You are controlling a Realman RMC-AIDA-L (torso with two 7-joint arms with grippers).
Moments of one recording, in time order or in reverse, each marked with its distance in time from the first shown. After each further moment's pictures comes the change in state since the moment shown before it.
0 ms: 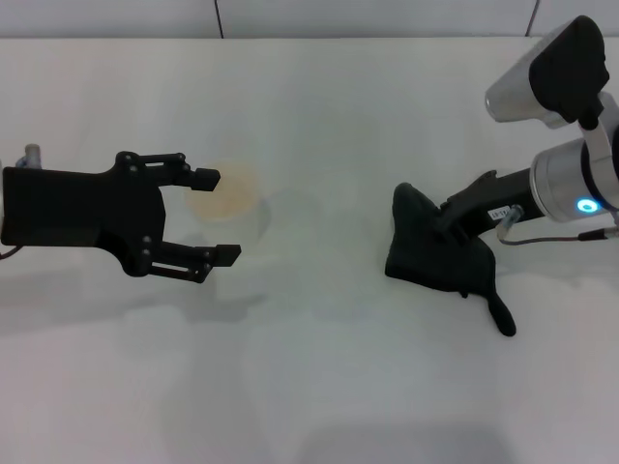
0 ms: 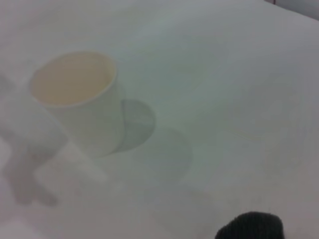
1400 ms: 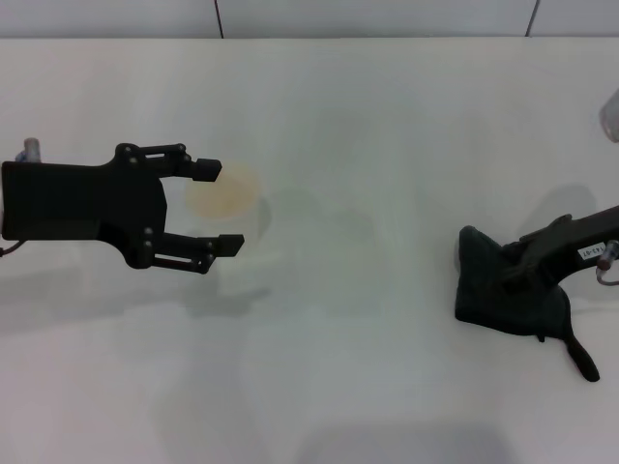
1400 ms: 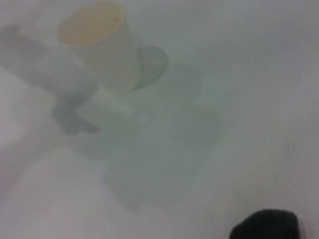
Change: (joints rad) left arm 0.007 -0.002 0.001 0.000 -0.030 -0.012 0.000; right arm -0.070 -0.005 0.289 -0.002 0.018 -0.347 -0.173
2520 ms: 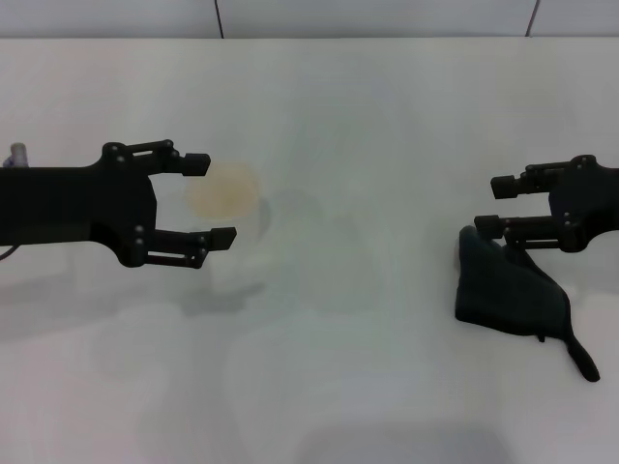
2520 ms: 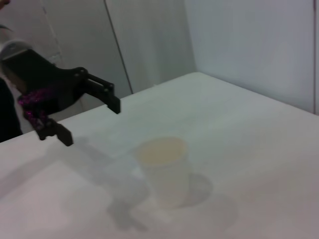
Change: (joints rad) left arm 0.041 0.000 -0.003 -0.012 -0.054 -0.029 0.028; right arm -0.080 -0.003 0.230 0.060 0.351 -0.092 -0.480
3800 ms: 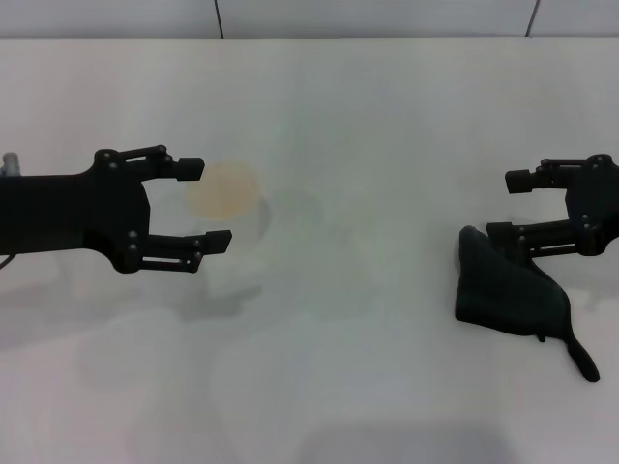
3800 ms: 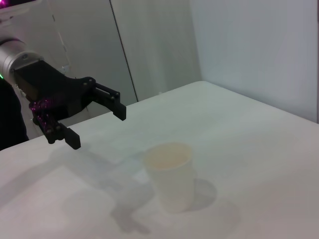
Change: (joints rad) left arm 0.022 -0.001 -0.011 -0.013 -0.022 0.007 0.002; right arm -0.011 0.002 0.055 -0.008 0.006 -0.061 -0.031
